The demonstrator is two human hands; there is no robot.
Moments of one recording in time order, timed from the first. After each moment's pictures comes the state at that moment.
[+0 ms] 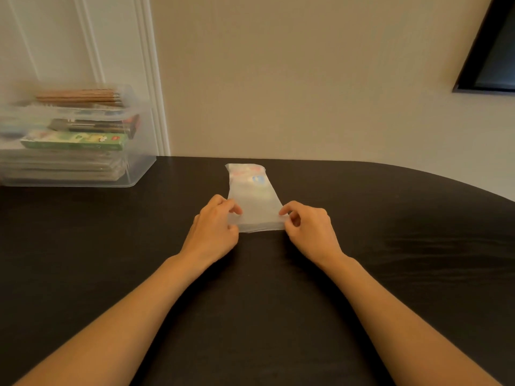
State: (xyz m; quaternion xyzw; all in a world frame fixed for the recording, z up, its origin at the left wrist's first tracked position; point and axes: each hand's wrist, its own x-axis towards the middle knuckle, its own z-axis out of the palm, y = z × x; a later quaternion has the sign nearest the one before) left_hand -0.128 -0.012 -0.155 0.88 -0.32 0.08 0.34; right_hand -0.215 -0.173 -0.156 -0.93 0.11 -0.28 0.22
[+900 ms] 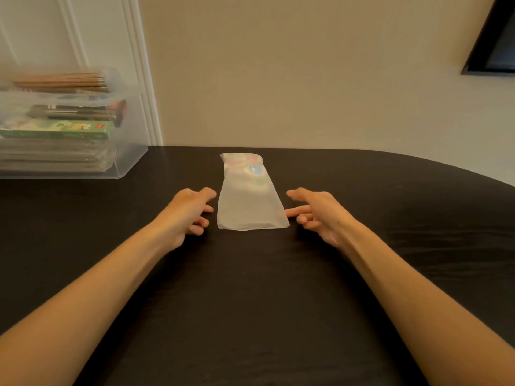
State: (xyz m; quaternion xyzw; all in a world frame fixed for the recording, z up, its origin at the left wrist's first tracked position) left_hand -0.101 -0.007 -0.134 0.78 -0.05 -0.18 0.59; right_hand -0.202 -0.197 -0.133 -0.66 0.29 -0.09 0.68
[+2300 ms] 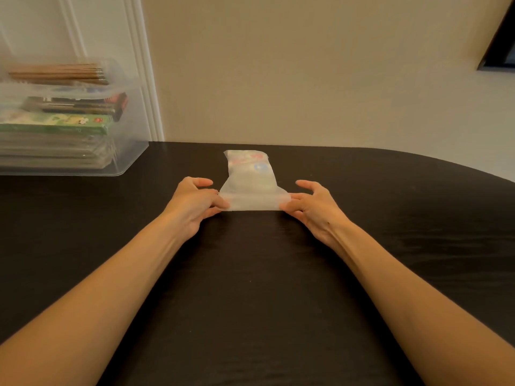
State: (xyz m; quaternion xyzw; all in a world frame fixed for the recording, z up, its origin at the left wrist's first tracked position) left_hand -0.083 -0.020 -0.134 0.69 -0.02 -0.18 0.70; right_hand -0.177 -0.188 -0.139 -0.61 0.24 -0.14 0.74
